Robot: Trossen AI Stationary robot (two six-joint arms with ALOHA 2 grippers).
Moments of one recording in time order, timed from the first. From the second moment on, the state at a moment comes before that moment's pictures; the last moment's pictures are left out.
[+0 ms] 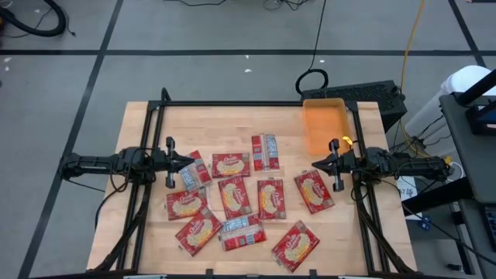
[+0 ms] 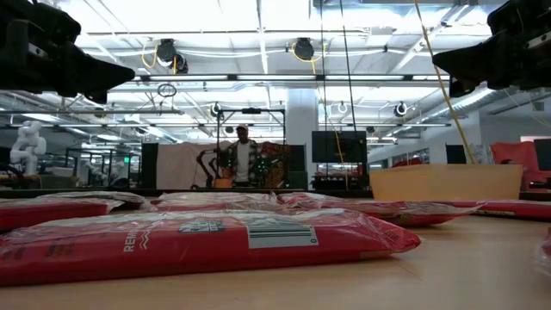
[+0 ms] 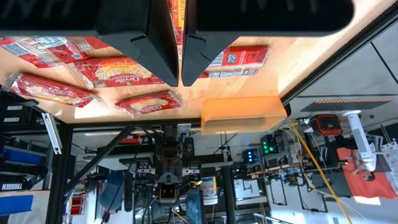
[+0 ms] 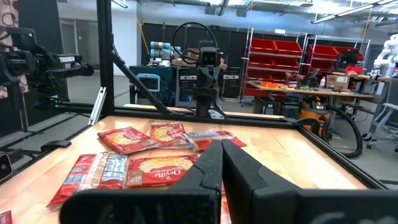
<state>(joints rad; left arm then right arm) -0.03 0.02 0.01 0.03 -0.11 0.10 0.03 0.01 0.02 0.08 0.01 -0.07</state>
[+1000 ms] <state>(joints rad) -0.03 0.02 0.01 0.03 -0.11 0.10 0.03 0.01 0.02 0.35 0.06 -0.02</state>
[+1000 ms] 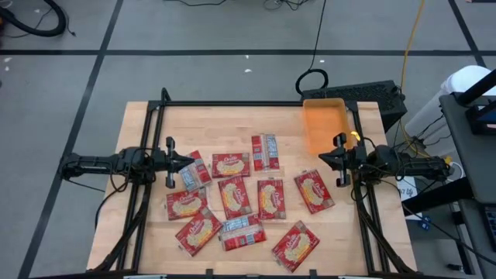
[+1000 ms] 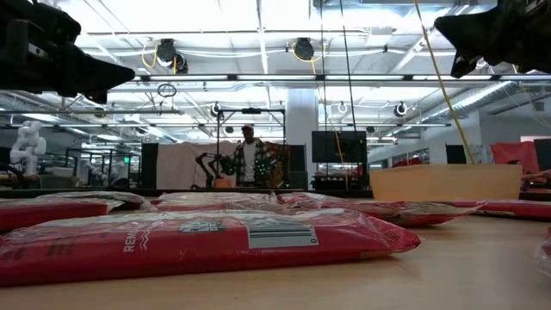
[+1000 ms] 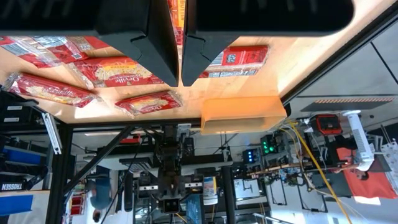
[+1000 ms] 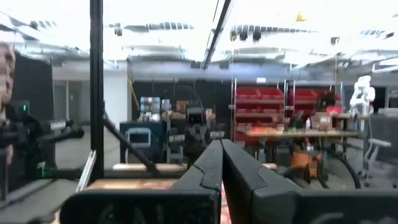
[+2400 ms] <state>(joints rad) -0.03 0.06 0.01 0.04 -0.14 0.09 0.03 0.98 1.51 -0.68 0.22 0.28</state>
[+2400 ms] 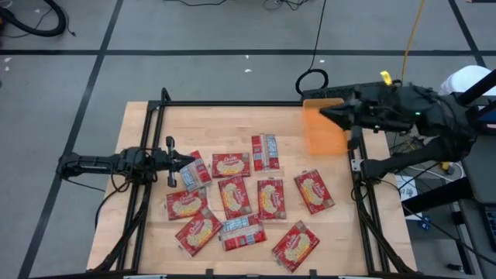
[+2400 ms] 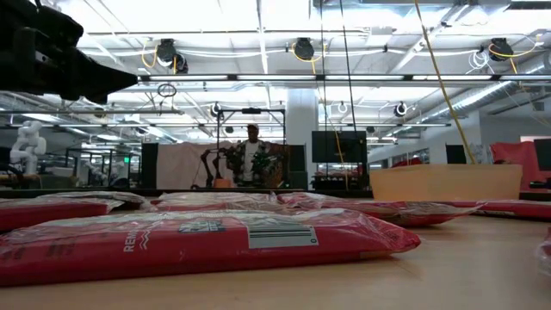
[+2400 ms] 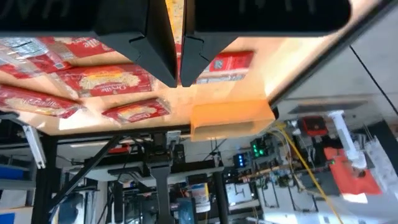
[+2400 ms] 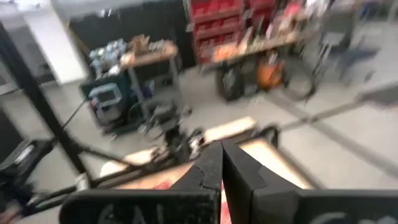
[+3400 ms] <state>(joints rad) -0.12 0.58 0.86 -0.41 -0.15 -0.44 0.07 1.44 1.56 -1.23 0.02 1.09</state>
